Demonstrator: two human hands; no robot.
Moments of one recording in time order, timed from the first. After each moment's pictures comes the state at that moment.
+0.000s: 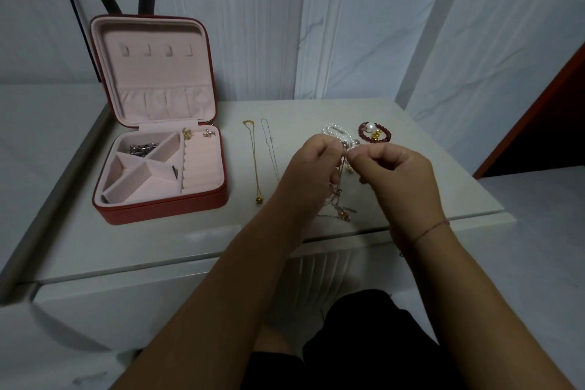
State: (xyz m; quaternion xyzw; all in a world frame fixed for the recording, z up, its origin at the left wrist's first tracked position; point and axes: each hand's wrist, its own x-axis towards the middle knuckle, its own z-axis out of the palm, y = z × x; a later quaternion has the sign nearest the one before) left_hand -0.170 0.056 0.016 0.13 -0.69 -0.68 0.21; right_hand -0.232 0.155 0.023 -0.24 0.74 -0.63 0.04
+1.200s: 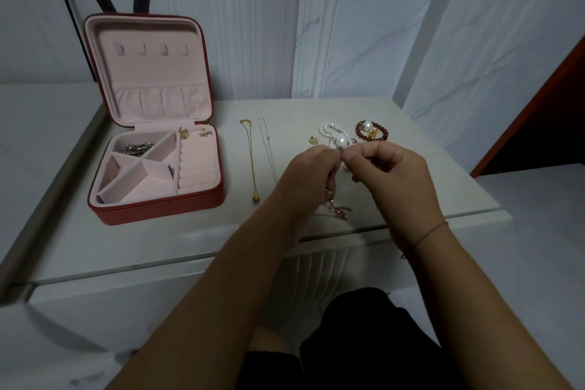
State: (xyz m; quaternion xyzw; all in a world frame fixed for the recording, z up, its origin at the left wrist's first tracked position) left_hand -0.173 0.055 0.015 0.15 -0.69 -0.69 0.18; right_hand -0.234 0.159 0.022 -0.31 0.73 -0.61 0.03
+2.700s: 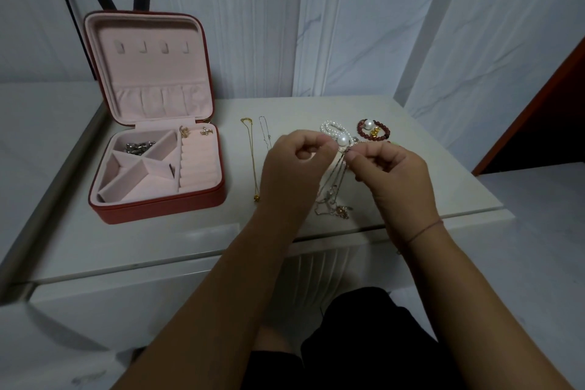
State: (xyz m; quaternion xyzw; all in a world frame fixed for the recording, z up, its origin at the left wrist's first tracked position) left_hand -0.171 0.045 0.004 0.18 -0.73 -0.55 0.36; right_hand -0.238 0.155 0.013 -0.26 0.70 -0.67 0.05
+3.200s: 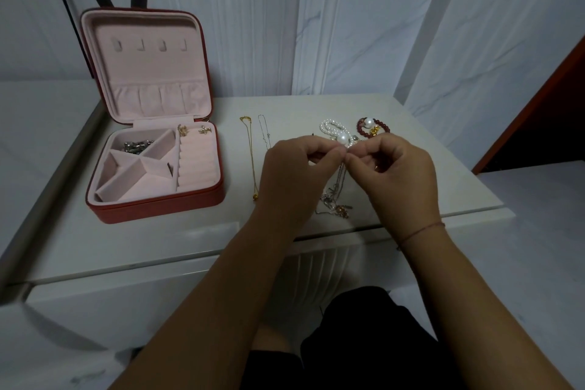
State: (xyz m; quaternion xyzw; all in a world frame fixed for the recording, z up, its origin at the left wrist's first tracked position) left_hand -0.169 0.045 0.007 0.12 -0.79 -0.44 0.40; right_hand -0.242 0.156 0.013 -0.35 0.77 -0.53 -0.11
